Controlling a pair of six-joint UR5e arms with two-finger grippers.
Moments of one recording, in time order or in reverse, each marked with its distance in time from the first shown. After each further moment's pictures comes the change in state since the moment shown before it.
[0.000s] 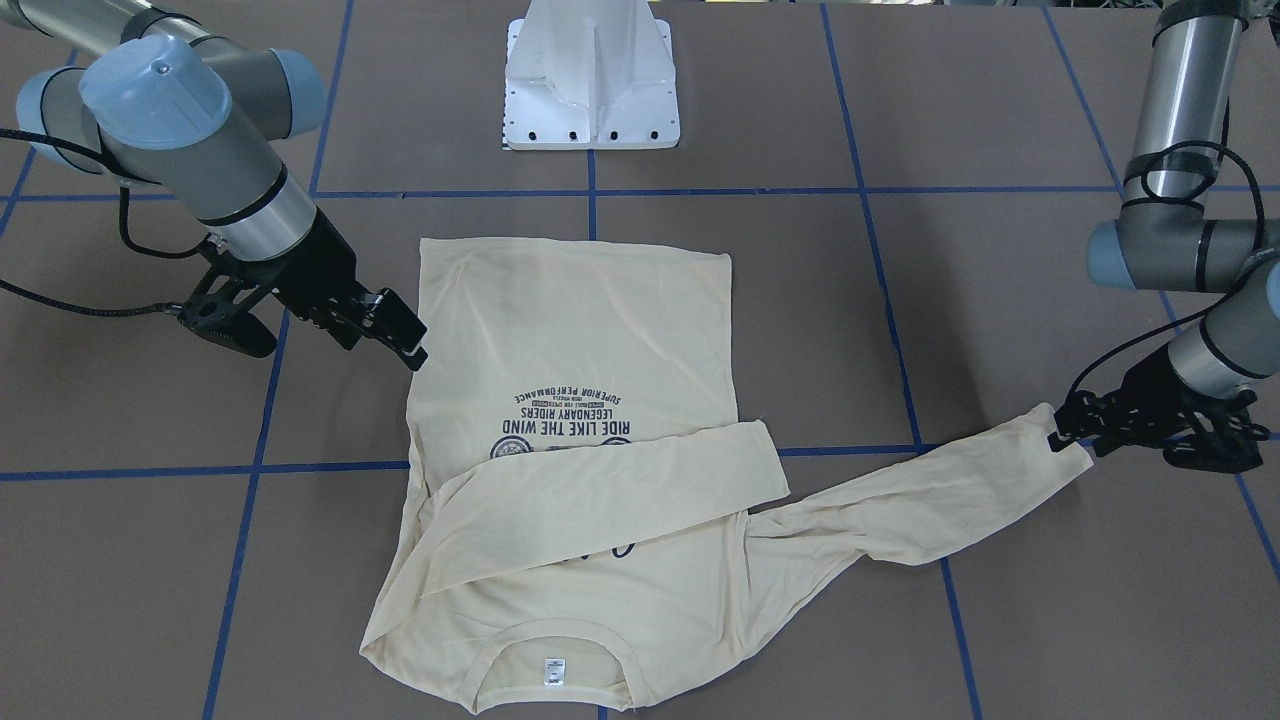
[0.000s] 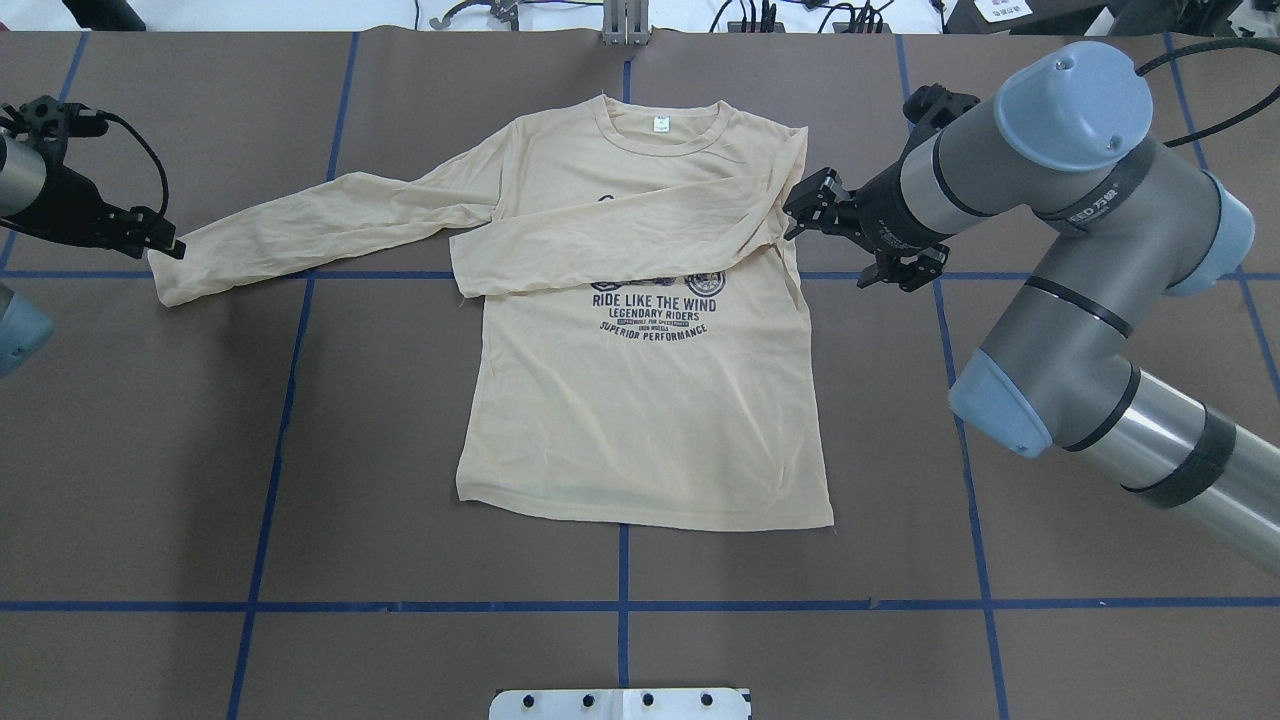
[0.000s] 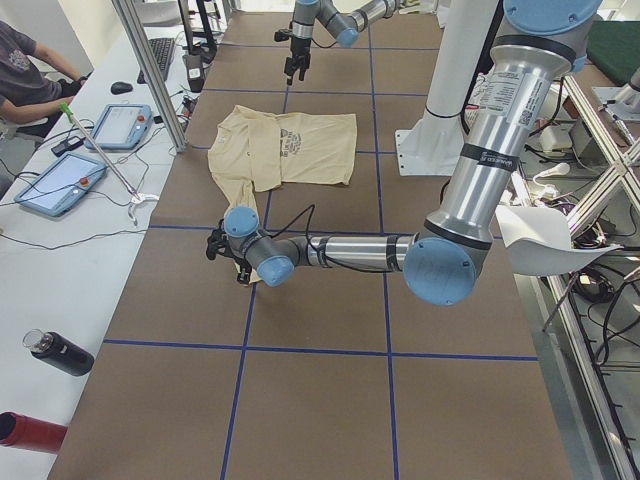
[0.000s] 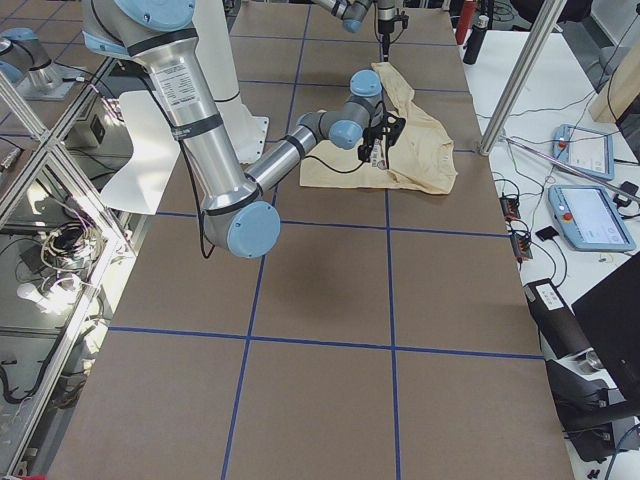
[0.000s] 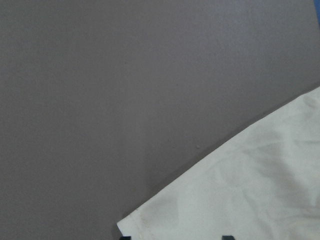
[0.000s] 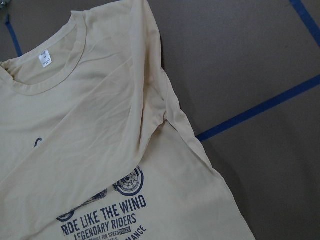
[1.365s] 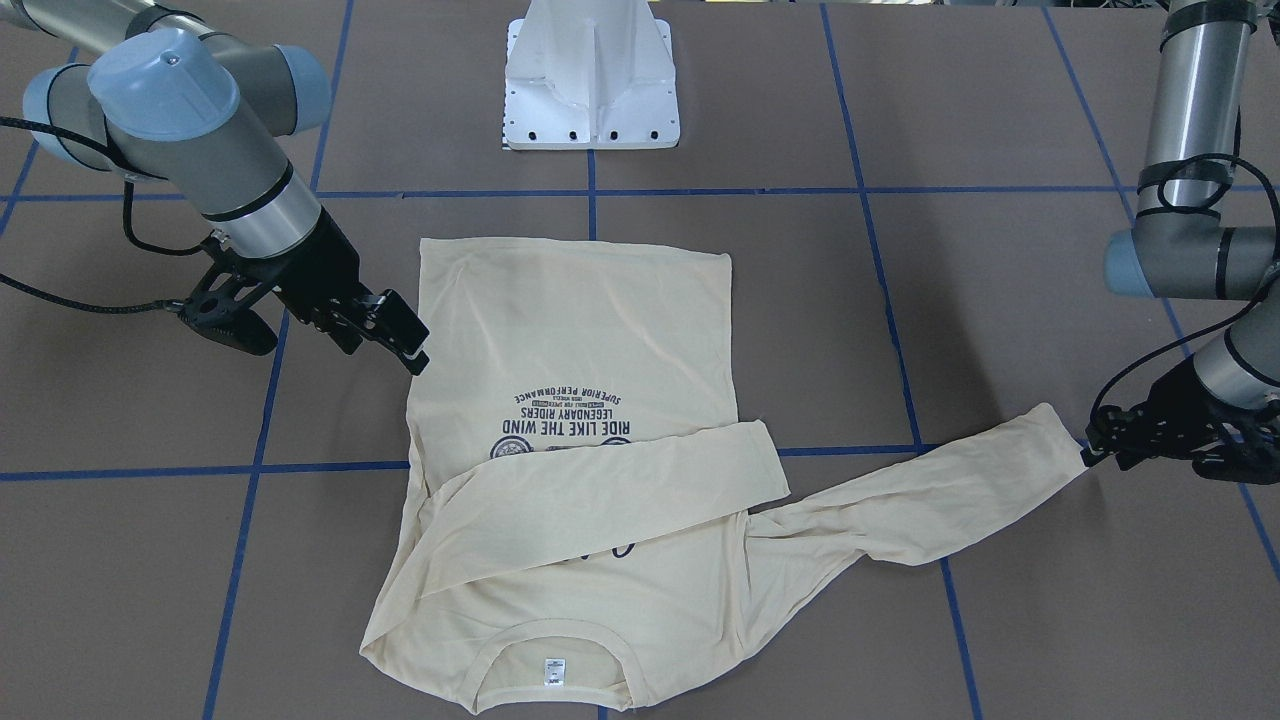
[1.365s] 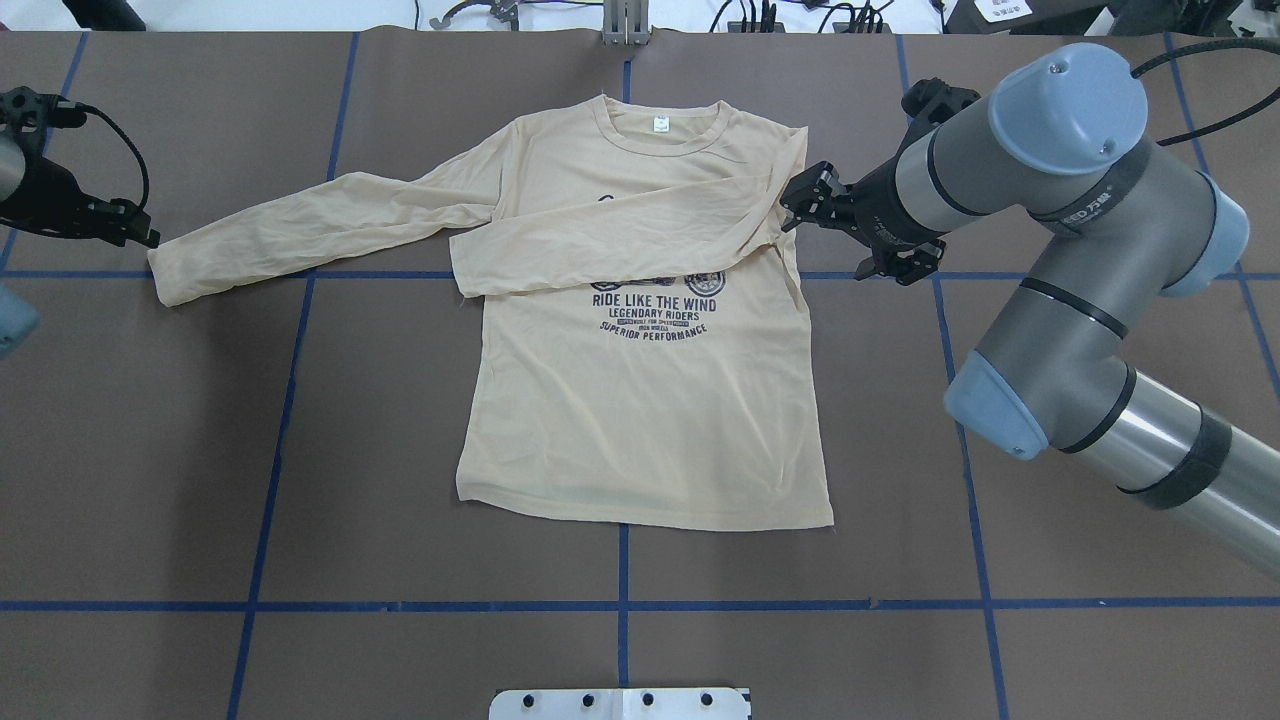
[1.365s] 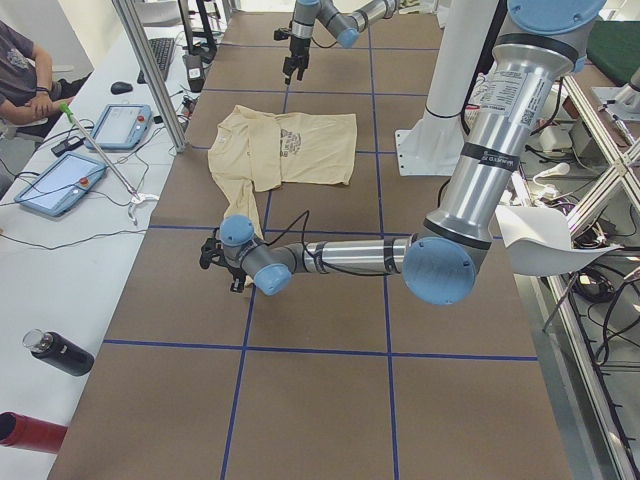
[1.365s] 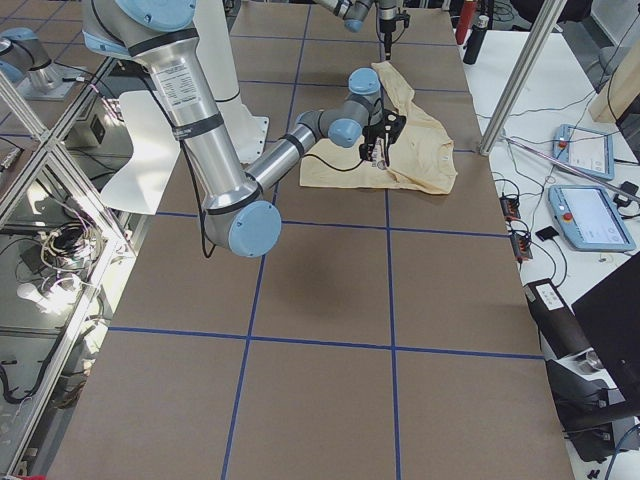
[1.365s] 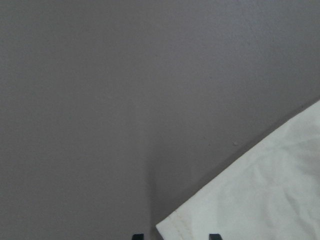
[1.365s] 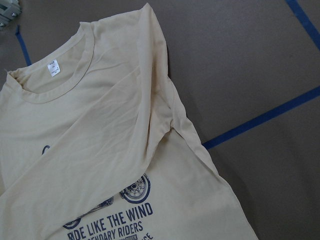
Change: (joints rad) left arm -0.035 -0.020 0.055 -0.018 0.041 0.041; right arm -0.005 0.006 0.004 0.000 -0.036 0.009
